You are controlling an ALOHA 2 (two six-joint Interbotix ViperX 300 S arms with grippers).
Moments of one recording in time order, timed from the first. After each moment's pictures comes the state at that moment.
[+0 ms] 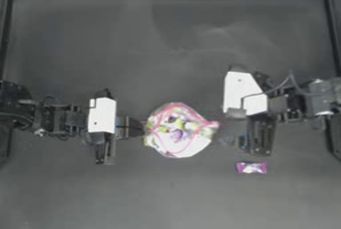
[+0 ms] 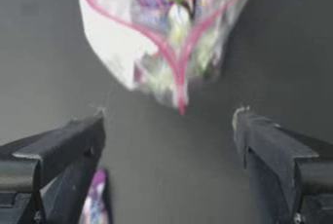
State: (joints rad) left arm 0.04 0.04 0.93 -0.02 -0.48 0.08; right arm -0.04 -0.28 0.73 -0.07 0.56 0.23
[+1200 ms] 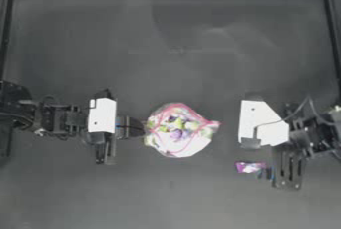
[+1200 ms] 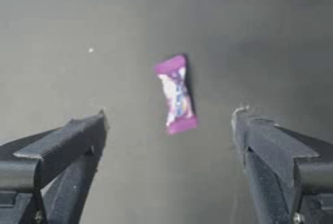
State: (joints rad) left arm 0.05 0.04 0.93 -0.02 -0.49 0.08; right arm 0.21 -0.33 0.68 -0.04 0.91 0.48
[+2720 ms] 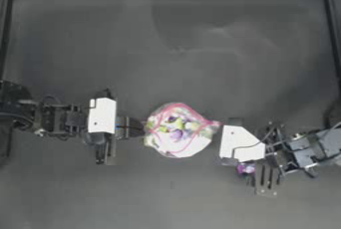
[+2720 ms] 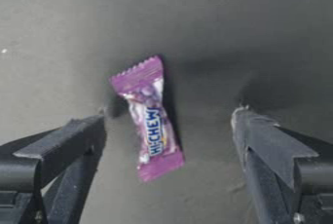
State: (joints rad) left arm 0.05 0.04 0.93 -0.02 -0.49 0.08; right arm 0.24 -0.06 0.81 -0.13 0.64 0.60
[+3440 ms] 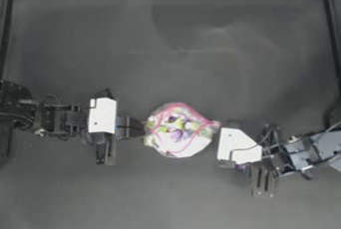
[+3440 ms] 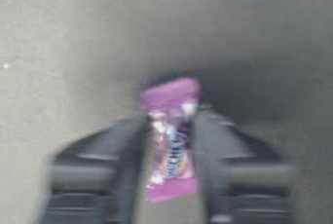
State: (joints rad) left arm 0.04 0.04 0.93 -0.02 -0.49 0.08; right arm 0.26 -0.01 0.81 -0.13 0.58 0.61
